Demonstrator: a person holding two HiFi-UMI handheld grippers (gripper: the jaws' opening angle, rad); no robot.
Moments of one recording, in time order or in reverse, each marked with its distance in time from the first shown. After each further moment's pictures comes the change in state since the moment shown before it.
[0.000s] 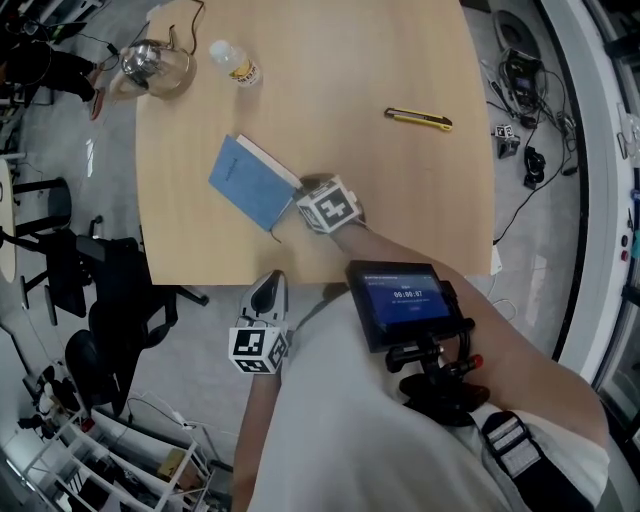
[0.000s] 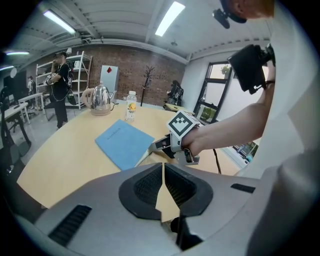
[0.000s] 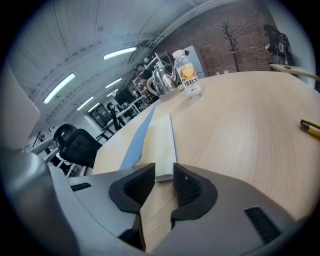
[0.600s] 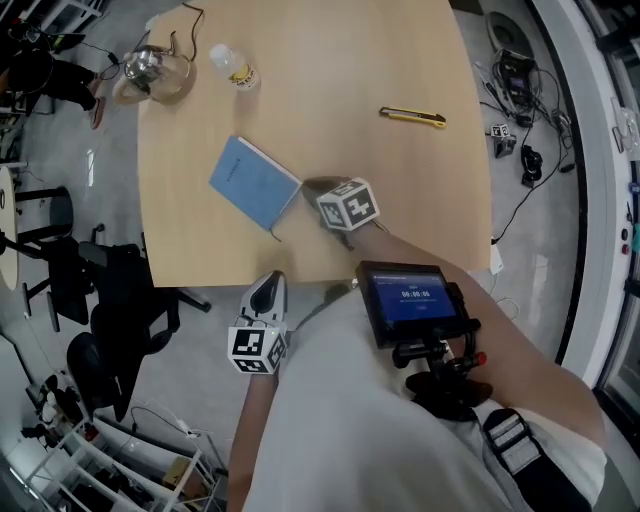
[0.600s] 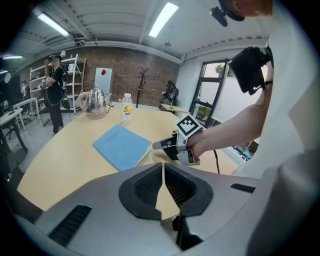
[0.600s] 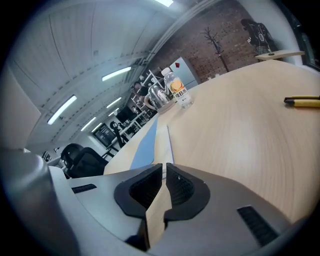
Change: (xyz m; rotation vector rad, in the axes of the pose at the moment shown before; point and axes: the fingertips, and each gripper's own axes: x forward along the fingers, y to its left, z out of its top) left arm -0.007 0.000 0.000 0.054 -0.007 -0.033; right arm -0.022 -0.009 -0.001 0.139 -0.155 0.075
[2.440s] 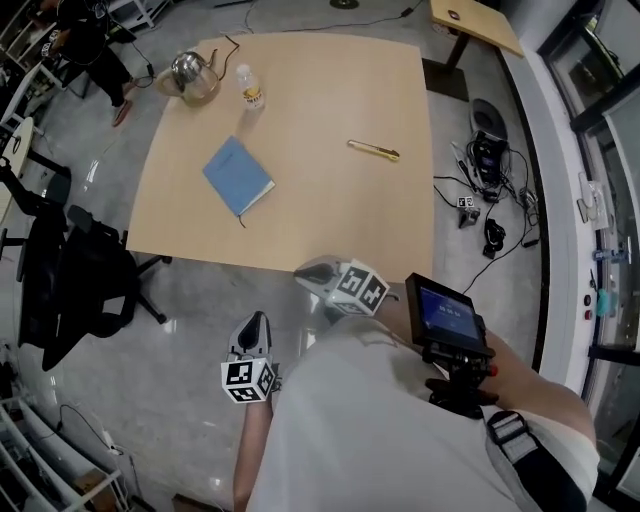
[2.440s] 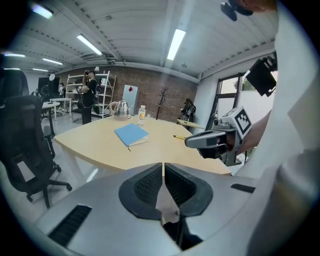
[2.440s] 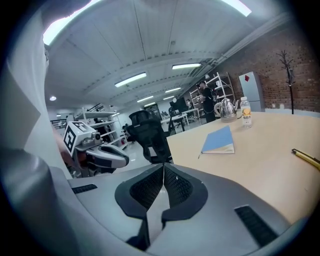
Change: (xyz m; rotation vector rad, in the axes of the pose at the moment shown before) left arm -0.072 -0.111 -0.105 -0.157 -0.223 0.231; right arm -0.204 0.139 -0.121 -0.607 0.040 0.409
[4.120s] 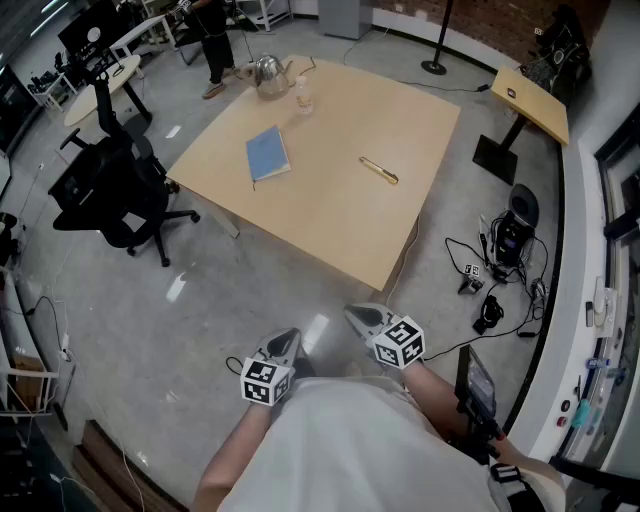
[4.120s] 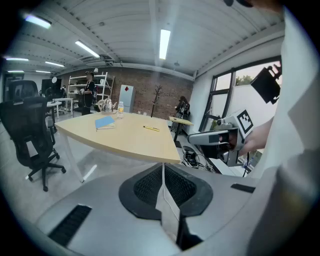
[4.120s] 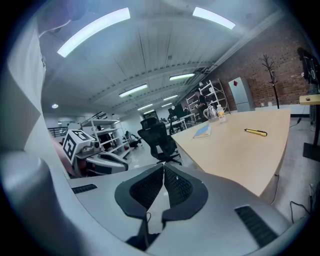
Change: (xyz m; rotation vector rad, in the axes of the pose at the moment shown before) left arm -0.041 -0.288 -0.097 -0.014 0.016 0.007; right arm -0.277 0.059 -0.133 0.060 -0.075 -0.032
